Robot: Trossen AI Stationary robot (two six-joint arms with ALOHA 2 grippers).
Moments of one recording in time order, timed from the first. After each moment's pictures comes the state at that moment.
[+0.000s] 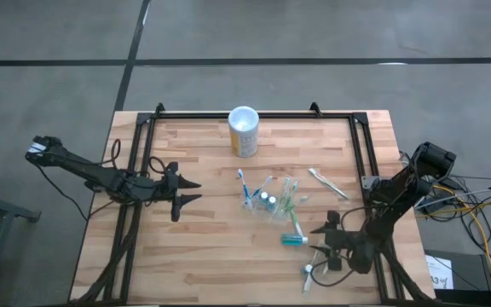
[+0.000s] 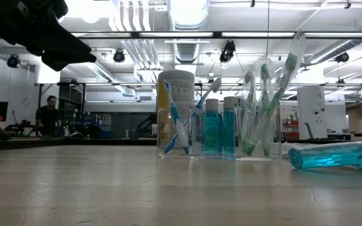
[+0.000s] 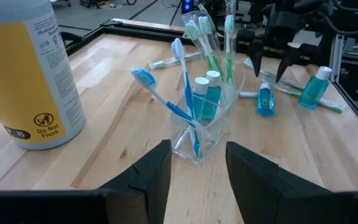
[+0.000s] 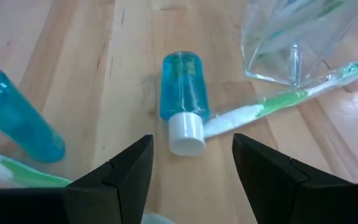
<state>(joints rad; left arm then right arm) -0.36 0.65 0.34 0.00 -0.48 -0.29 1.00 1.50 0.44 0.06 0.82 0.86</state>
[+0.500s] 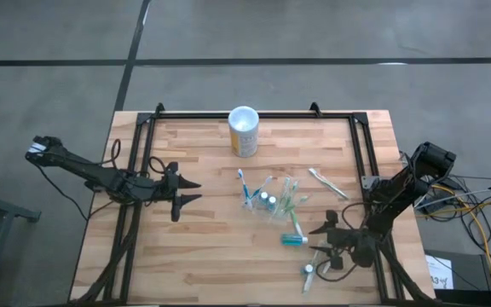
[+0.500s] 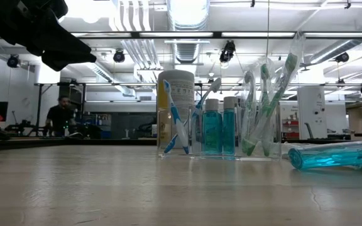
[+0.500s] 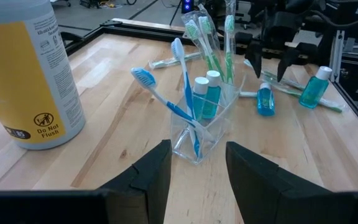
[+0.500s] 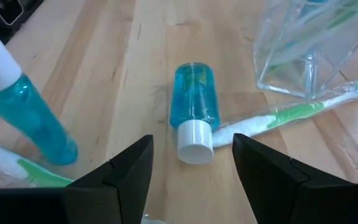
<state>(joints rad) -0.36 0.65 0.34 0.00 -0.48 -0.29 0.99 1.50 0.33 0.34 0.81 0.74</state>
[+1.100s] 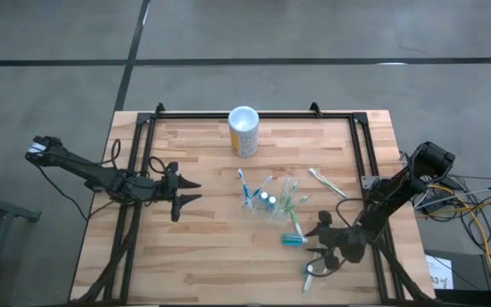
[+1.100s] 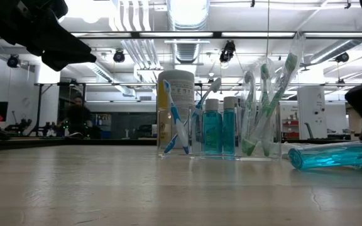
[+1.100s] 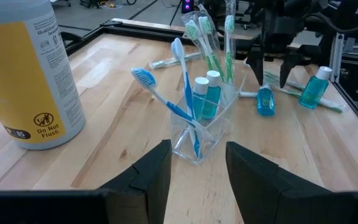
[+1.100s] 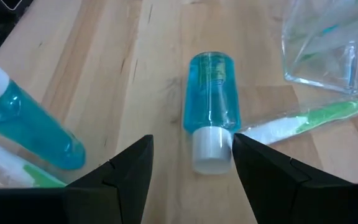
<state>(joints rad) -0.36 0.65 0.34 0.00 -0.48 -0.29 0.87 1.50 0.37 0.32 0.60 0.68</state>
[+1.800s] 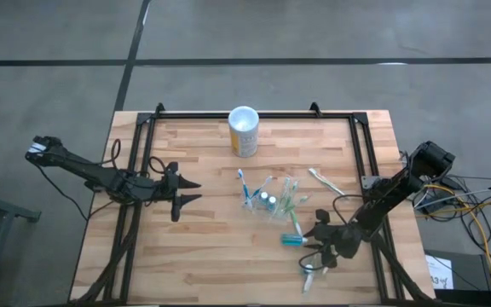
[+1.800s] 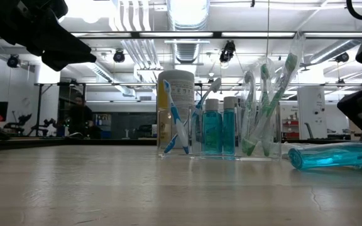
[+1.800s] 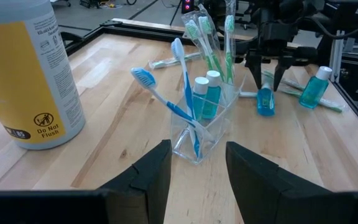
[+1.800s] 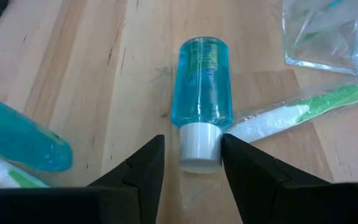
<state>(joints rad) -0.36 0.65 0.34 0.00 -0.48 -0.29 0.80 1.50 0.37 0.29 0.50 0.71</state>
